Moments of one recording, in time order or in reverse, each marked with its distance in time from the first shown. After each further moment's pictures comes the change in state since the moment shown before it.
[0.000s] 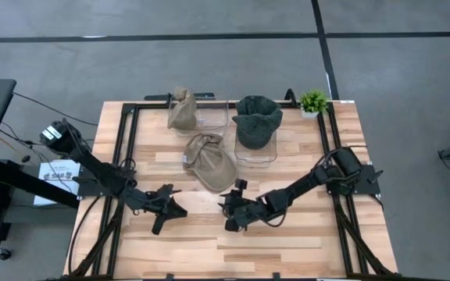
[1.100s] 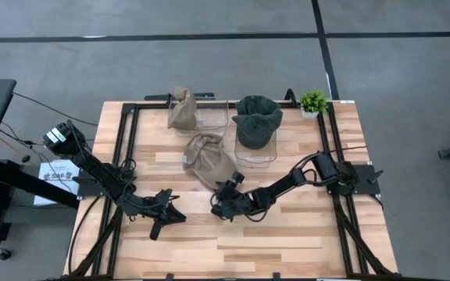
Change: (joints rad) left arm -0.089 0.076 0.004 0.087 -0.078 -0.022; right arm -0.098 0.219 0.107 0.071 0.170 0.176
